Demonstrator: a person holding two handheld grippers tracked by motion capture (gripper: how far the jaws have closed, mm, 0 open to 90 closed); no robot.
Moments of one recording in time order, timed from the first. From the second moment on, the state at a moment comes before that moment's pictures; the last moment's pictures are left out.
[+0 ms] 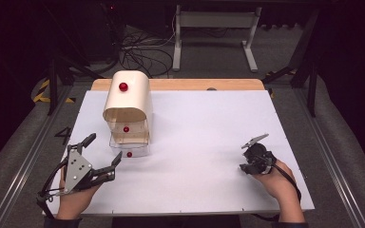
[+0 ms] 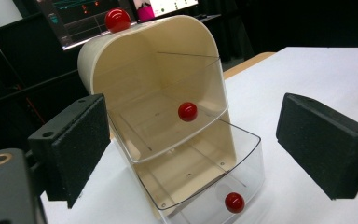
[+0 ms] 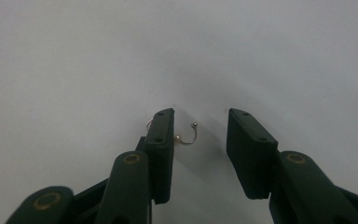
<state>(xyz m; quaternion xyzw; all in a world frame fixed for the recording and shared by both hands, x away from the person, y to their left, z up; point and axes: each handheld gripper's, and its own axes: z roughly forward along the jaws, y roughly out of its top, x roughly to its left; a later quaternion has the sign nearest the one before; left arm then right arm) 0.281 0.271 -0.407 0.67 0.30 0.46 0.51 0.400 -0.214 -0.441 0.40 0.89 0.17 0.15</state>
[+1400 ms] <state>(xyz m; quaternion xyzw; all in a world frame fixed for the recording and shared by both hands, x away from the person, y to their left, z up) 0.284 0.264 -0.409 0.68 0.30 0.45 0.50 0.427 -0.195 -0.436 0.41 0.91 0.07 0.07</state>
